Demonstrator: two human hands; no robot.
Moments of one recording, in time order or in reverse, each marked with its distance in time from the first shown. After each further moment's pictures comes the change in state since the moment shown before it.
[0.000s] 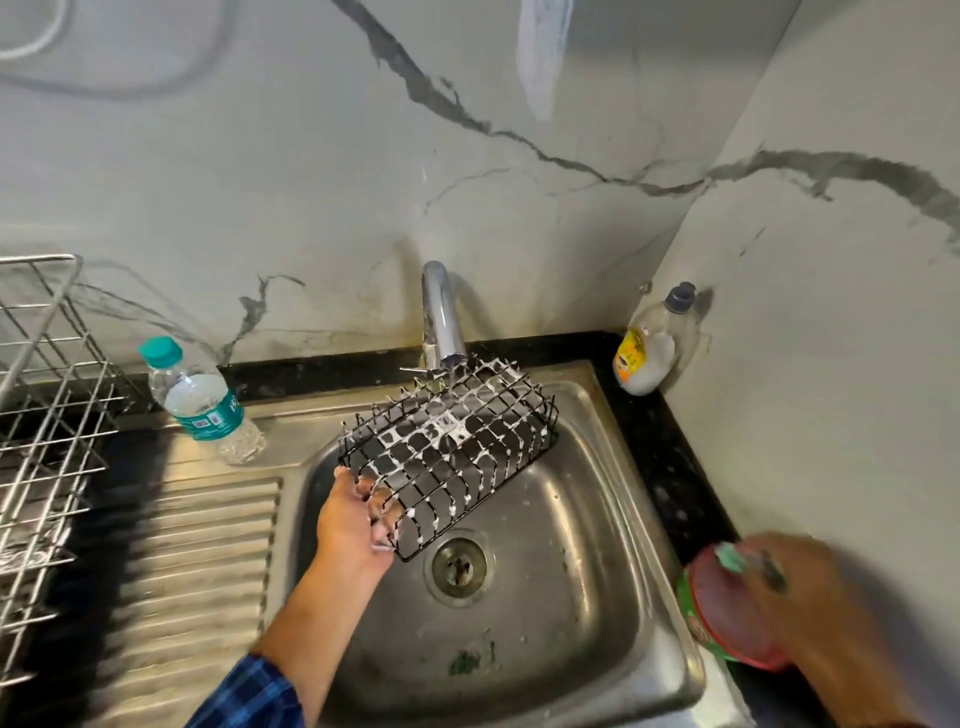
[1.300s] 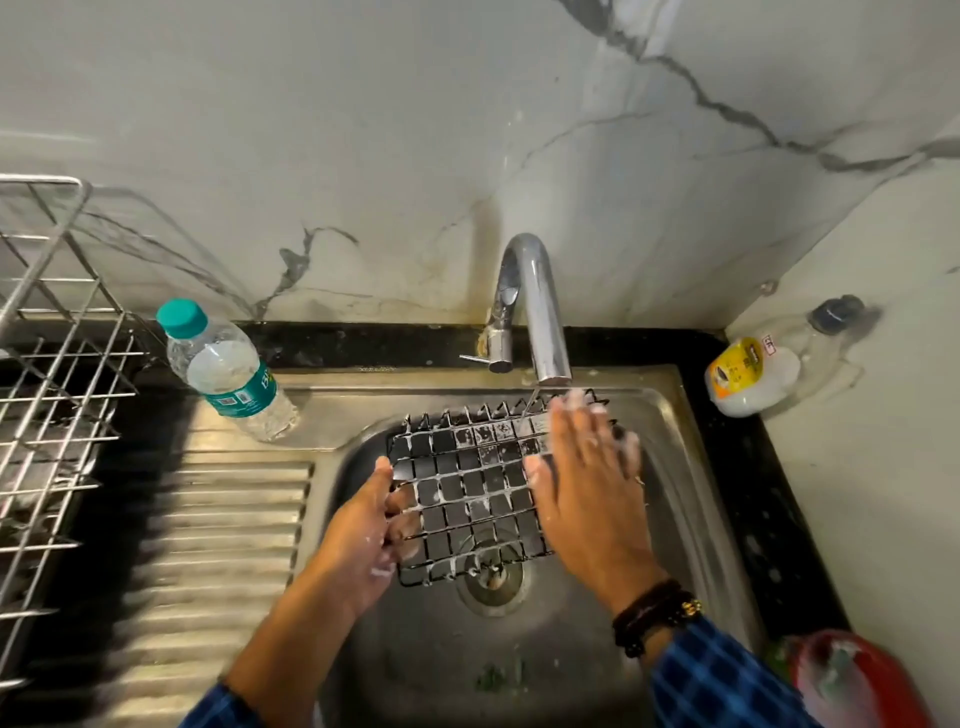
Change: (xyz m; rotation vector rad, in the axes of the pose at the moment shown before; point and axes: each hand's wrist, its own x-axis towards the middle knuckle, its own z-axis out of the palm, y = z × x) left_hand 0.010 0.033 -0.017 0.276 -0.037 -0.101; right_hand 0.041 -0.250 0.102 -0.148 -0.231 -0.531
